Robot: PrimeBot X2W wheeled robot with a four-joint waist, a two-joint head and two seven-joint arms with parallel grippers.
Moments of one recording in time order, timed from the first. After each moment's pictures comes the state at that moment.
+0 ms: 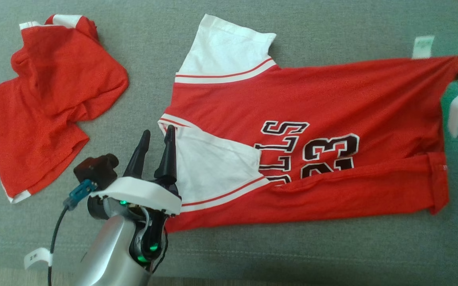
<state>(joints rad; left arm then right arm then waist) -0.27 0.04 -0.37 0.35 -0.64 0.02 -0.25 -0.85 -0.51 0.53 1.04 0.35 0.12 -0.09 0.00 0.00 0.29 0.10</state>
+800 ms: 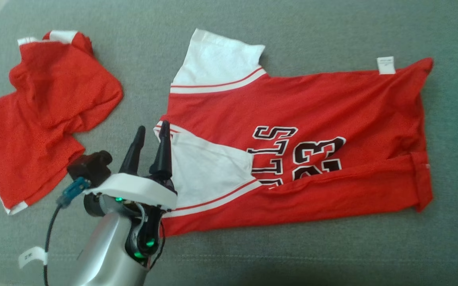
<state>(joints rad) -0.28 0.04 -0.35 0.34 -0.65 0.02 -0.25 -0.98 -0.54 0.41 1.27 0.14 0.12 -0.11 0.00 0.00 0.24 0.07</state>
